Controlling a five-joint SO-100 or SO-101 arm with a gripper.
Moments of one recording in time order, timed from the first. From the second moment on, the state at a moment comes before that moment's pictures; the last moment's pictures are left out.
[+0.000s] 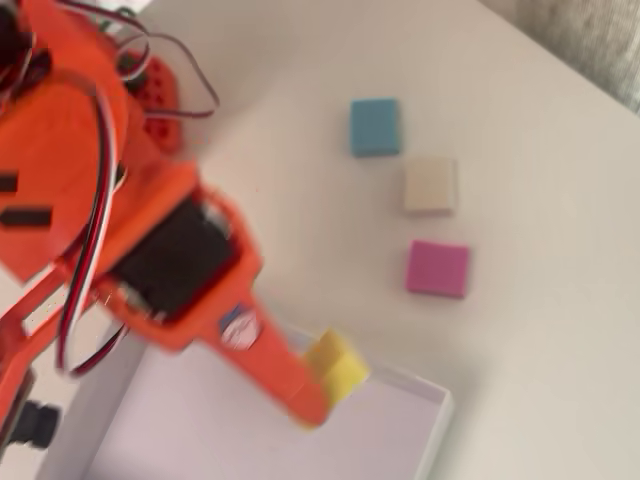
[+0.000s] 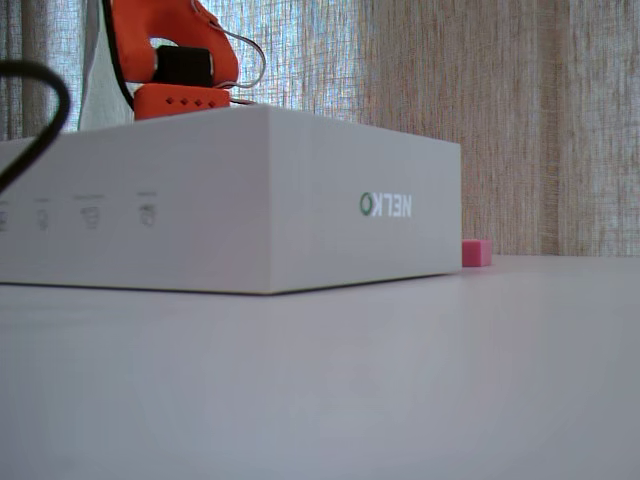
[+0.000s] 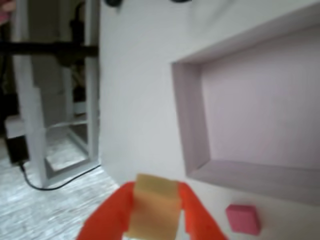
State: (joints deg) arm 0.3 137.3 129.2 59.9 -9.8
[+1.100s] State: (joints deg) arm -16.2 137.7 129.3 46.7 -13.4
